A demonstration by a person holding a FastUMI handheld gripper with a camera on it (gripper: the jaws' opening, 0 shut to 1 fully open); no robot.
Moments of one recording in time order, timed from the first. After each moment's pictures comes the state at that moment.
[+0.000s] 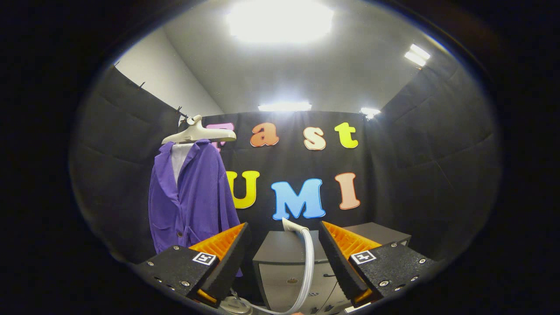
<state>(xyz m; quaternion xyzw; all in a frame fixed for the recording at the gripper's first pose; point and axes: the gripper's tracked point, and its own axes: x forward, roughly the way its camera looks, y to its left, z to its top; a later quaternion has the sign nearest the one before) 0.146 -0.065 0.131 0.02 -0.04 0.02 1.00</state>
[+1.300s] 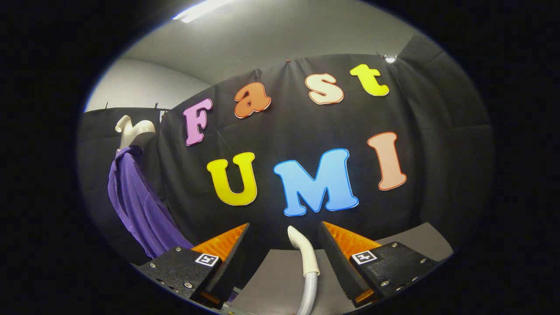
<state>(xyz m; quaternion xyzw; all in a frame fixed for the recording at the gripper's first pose) 0.470 -0.111 0.111 0.13 0.13 0.12 0.98</state>
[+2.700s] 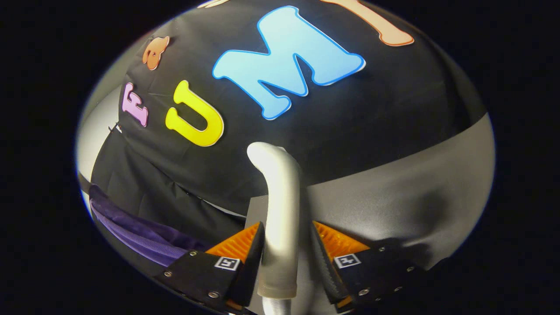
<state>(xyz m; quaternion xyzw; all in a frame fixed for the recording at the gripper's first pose) 0.533 -0.080 -0.105 0.35 0.47 0.19 0.79</state>
